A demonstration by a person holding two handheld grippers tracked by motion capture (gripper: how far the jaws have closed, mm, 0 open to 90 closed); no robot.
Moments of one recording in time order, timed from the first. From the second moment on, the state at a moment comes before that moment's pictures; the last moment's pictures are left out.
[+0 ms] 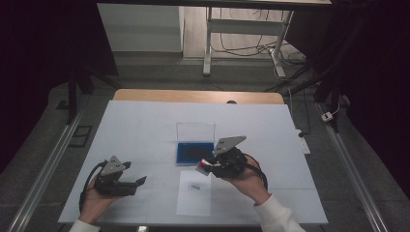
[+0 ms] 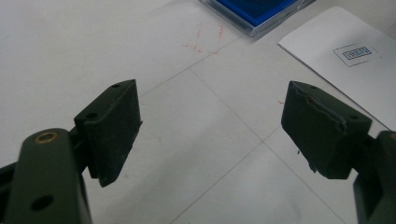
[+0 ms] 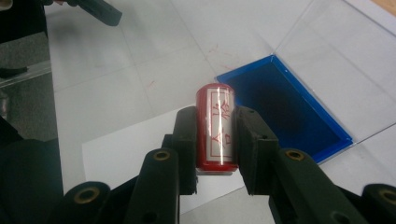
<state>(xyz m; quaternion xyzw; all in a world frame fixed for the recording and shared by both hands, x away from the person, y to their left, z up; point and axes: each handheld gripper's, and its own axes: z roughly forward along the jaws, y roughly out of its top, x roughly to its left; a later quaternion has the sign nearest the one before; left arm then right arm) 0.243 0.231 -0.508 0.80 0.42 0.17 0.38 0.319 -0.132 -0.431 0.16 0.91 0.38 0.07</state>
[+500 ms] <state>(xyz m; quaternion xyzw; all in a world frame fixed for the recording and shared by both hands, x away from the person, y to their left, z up) 0.243 0.231 -0.508 0.80 0.42 0.17 0.38 0.325 -0.138 -0.425 0.17 0.90 0.40 0.09</state>
